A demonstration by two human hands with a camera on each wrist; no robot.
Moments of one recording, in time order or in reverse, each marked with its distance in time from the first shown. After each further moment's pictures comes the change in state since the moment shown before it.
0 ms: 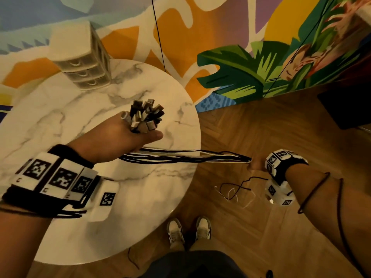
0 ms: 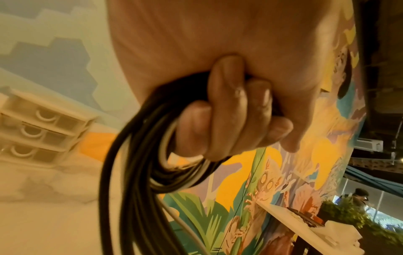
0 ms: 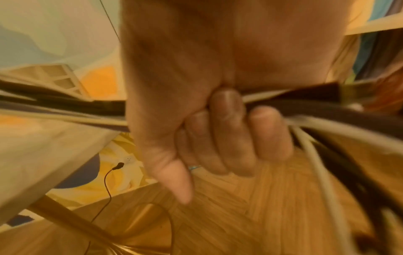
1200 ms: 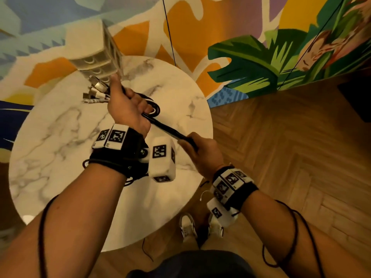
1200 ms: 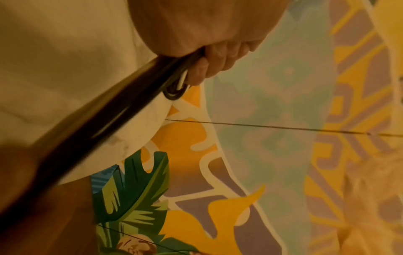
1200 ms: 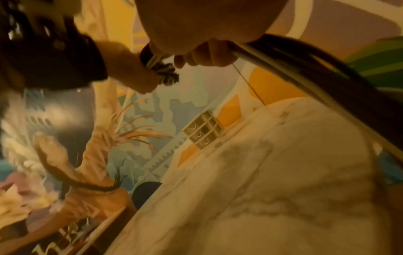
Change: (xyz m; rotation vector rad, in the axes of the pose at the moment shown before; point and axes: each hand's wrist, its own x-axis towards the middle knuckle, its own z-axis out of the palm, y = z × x) left_hand 0.056 -0.013 0.021 -1.494 0.876 -0.178; right_hand -0.122 -0.182 0.038 0.711 0.783 -0.898
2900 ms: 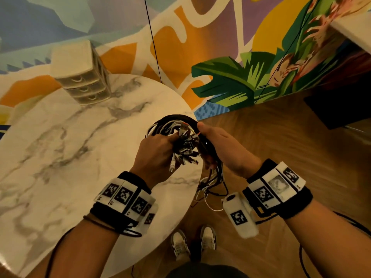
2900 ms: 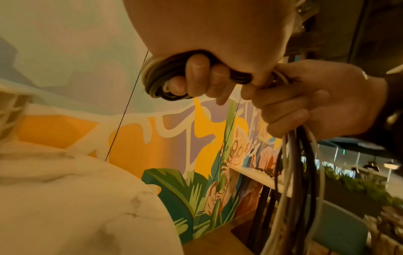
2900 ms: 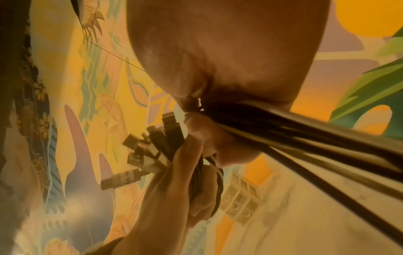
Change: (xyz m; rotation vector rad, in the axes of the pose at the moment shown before) left_hand -0.038 -0.016 -0.038 1.647 -0.961 0.974; right_hand 0.016 -0.083 -0.094 0.434 -0.307 0.427
